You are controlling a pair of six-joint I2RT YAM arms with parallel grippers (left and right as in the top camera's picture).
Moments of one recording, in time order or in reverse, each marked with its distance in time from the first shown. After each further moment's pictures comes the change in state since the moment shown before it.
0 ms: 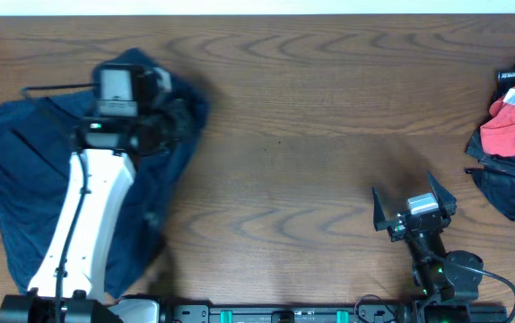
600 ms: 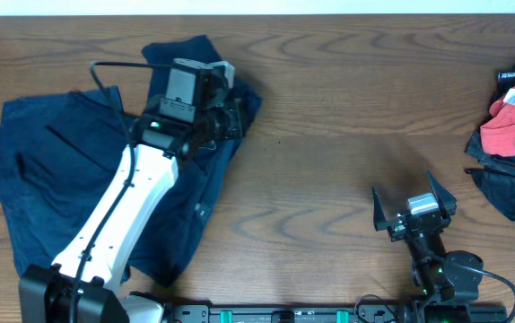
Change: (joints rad) left arm -0.246 0.066 0.000 0.206 -0.010 0.019; right arm 0.000 0.000 0.000 0.000 0.000 0.000
